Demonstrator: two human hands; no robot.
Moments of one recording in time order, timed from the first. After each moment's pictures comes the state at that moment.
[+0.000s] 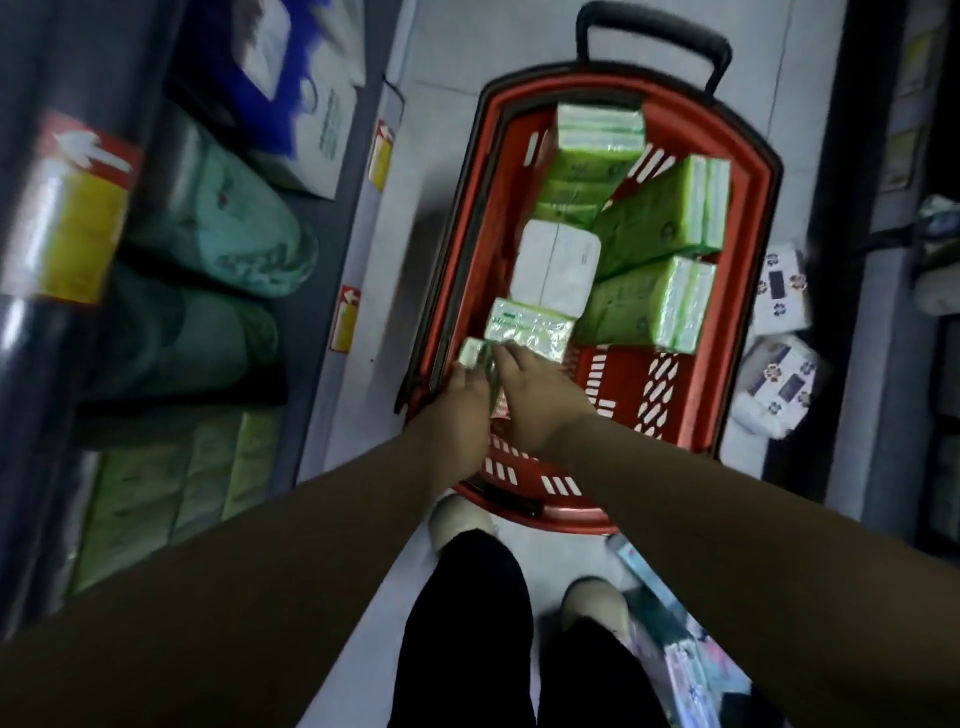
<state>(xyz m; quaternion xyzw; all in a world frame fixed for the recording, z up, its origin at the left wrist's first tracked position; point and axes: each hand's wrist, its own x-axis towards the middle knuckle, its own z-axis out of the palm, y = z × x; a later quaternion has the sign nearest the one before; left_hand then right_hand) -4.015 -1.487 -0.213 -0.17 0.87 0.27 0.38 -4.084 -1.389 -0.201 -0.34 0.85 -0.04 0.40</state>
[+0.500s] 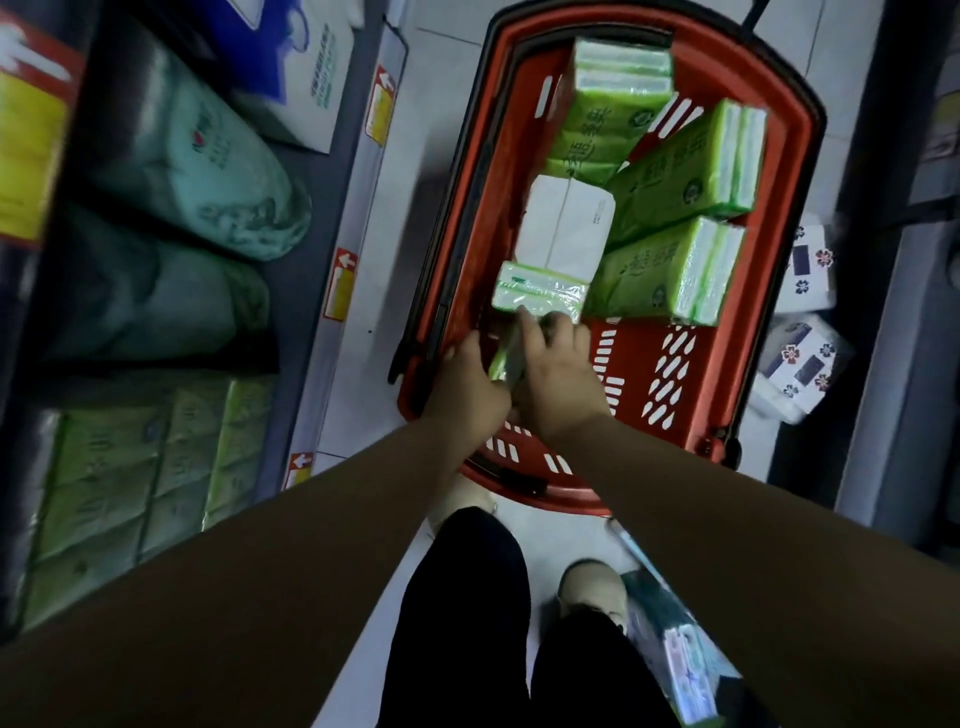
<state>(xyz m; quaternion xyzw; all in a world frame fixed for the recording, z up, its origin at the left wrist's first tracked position) -4.009 -1.467 -0.235 -0.39 0.74 0.49 0.23 -4.069 -1.370 -0.234 -0.27 0.91 -0.07 0.31</state>
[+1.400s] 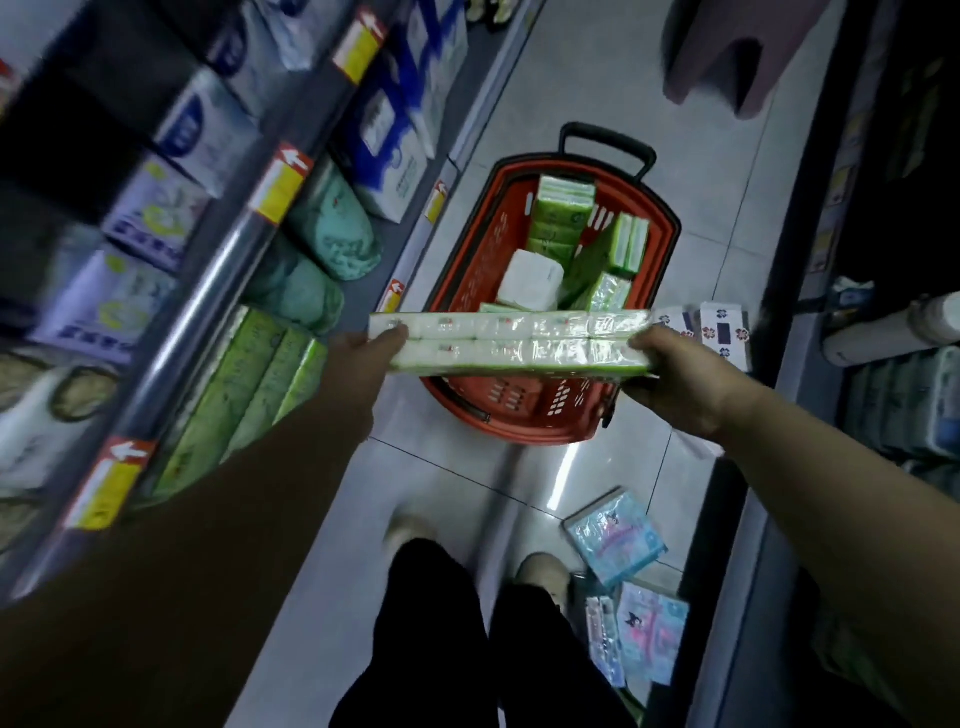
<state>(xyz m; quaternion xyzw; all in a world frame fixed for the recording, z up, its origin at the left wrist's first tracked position) -3.914 -1.434 -0.022 -0.58 0.52 0.62 -0.09 -4.101 -1.195 0.003 0.12 0.64 -0.56 0.50</state>
